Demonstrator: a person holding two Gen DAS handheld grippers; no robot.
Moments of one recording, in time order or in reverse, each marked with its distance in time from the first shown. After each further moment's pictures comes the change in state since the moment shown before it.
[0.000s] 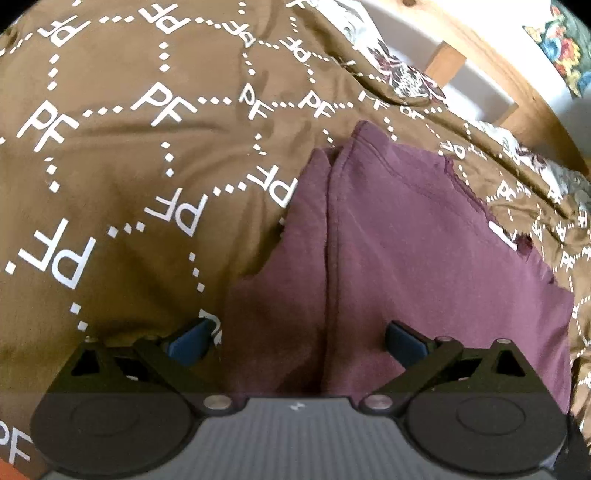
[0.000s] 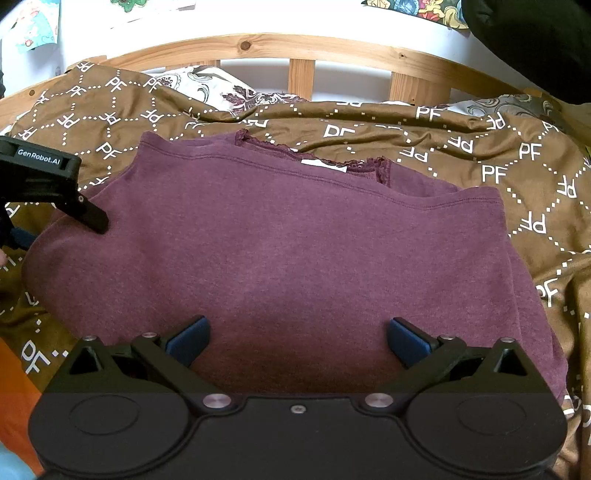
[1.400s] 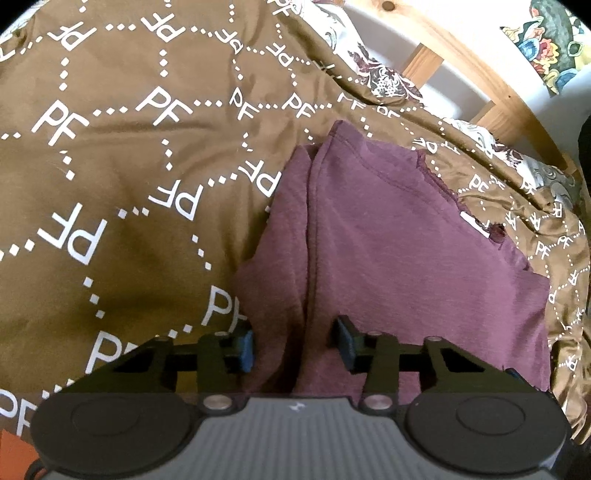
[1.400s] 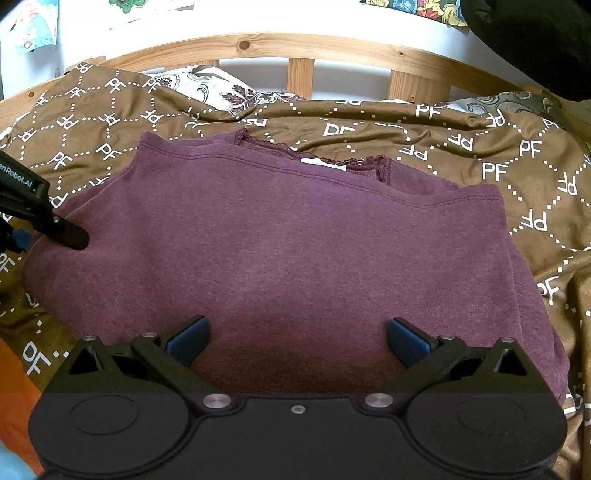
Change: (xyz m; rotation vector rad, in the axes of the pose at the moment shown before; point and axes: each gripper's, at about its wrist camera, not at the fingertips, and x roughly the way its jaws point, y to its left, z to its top) left arm -0.024 0.001 -0.011 0.010 -0.009 -0.056; right arm 0.001 -0.002 0.000 0.004 0.002 0.001
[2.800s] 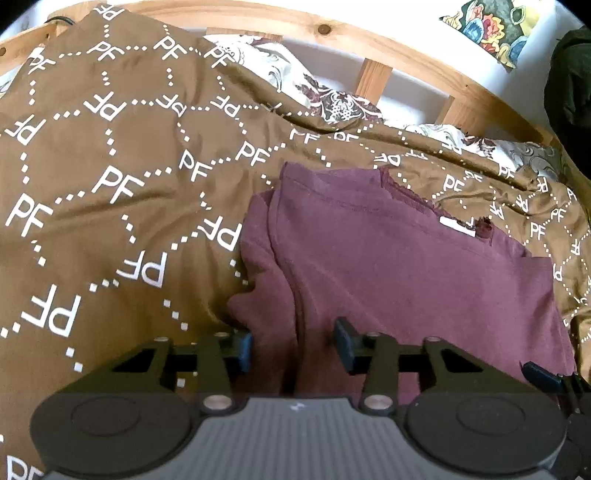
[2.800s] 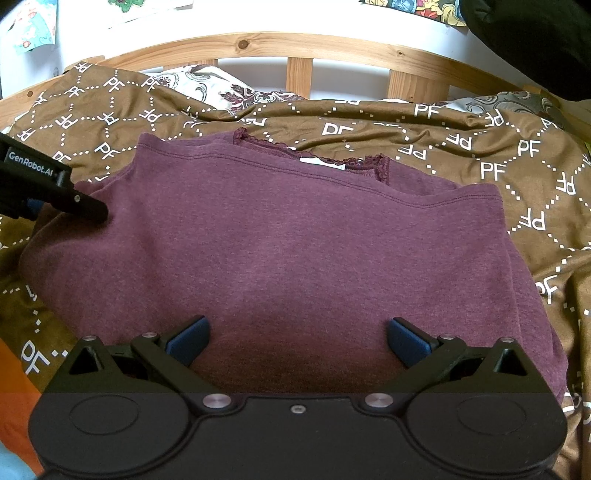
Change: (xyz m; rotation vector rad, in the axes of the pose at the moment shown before) left arm 0.003 -0.028 0.000 0.201 -0.137 0.042; right arm 0.000 0.000 0.000 0.000 0.001 0.000
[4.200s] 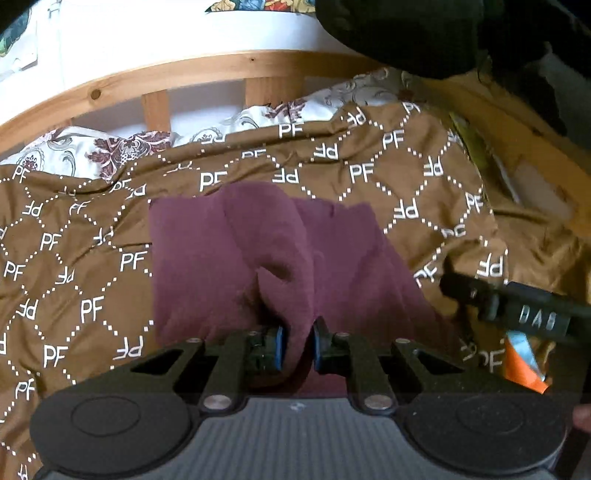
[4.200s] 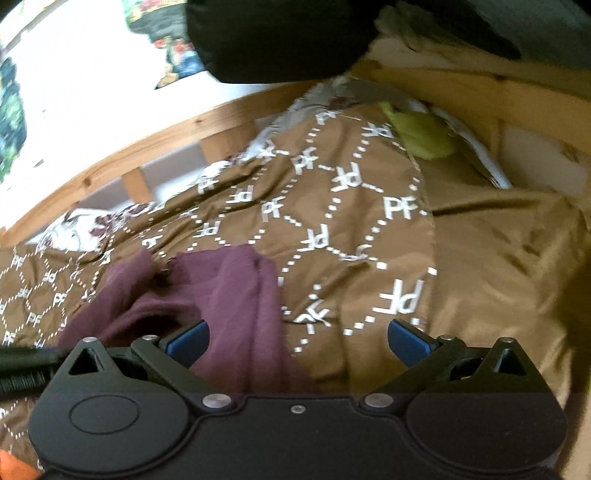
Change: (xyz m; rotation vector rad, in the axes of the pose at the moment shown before) left arm -0.006 -0.245 -0.047 0.368 -0.029 -0.065; right arm -0.078 -0.189 0.003 0.484 -0.089 -0.105
